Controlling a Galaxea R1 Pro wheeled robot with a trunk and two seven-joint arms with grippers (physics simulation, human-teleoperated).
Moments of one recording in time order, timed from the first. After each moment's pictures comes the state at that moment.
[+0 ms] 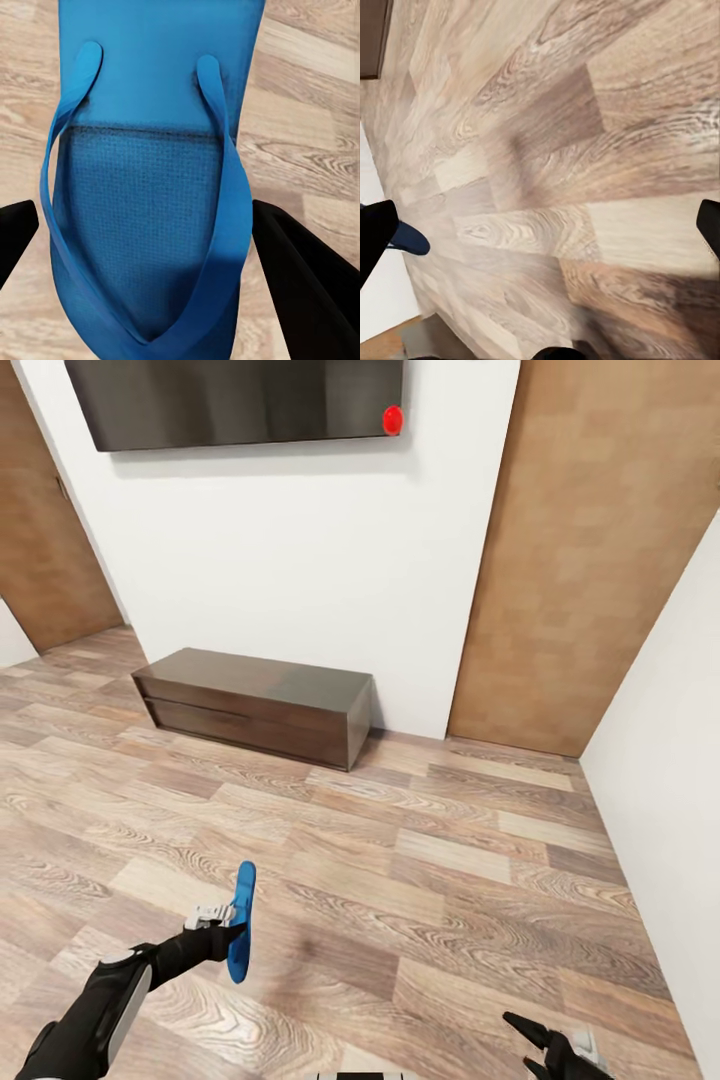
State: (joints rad) left arm -0.41 0.16 0.17 -0.86 -0.01 0.30 -0.66; right arm -0.11 -0.24 -0.23 -0.77 -0.78 0.68 0.70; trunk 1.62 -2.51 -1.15
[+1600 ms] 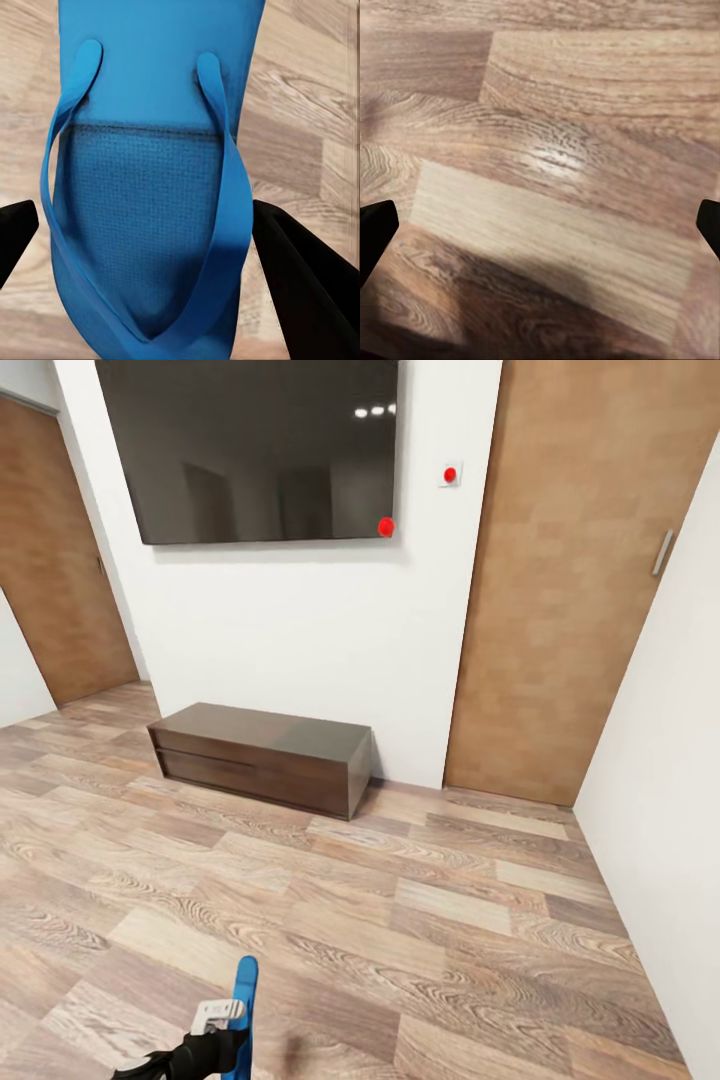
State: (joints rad) left arm -0.40 0.10 0.17 -0.33 -0.01 0.04 -0.48; right arm -0.11 -0.23 -0.22 -0.53 -0.13 0.17 0.69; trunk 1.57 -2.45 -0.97
